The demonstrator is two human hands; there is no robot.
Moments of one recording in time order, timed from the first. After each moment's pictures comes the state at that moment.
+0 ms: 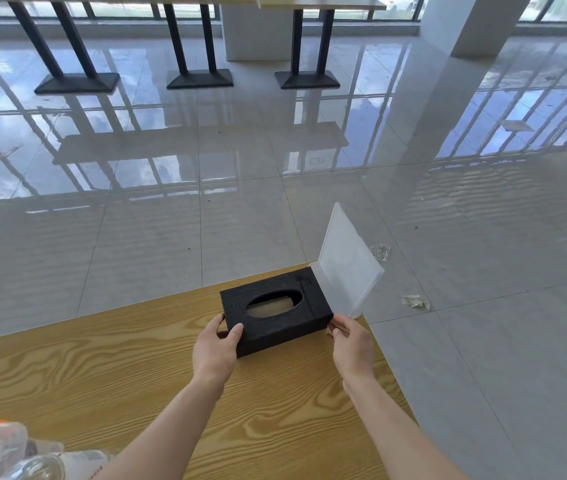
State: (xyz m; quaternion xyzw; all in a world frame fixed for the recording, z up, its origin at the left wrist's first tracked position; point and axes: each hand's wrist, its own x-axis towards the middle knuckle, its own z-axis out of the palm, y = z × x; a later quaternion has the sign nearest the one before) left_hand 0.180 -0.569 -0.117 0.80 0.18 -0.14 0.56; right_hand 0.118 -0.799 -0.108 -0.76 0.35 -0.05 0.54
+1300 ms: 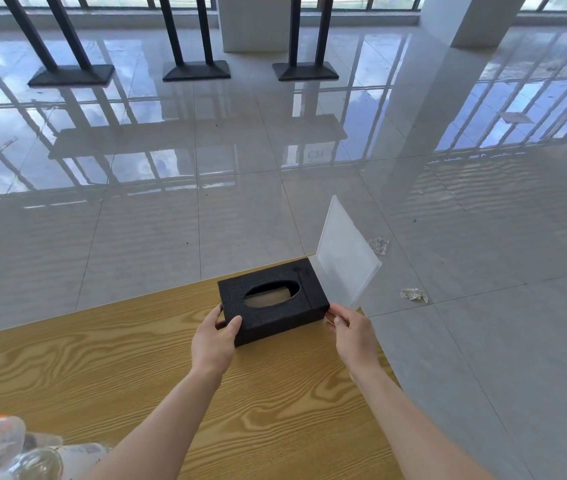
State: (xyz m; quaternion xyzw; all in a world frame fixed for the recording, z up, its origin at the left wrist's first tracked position) left_hand 0.182 -0.571 -0.116 0.80 0.18 -0.15 0.56; right_hand 0.121 -0.814 -0.103 -0.79 0.28 -0.03 0.55
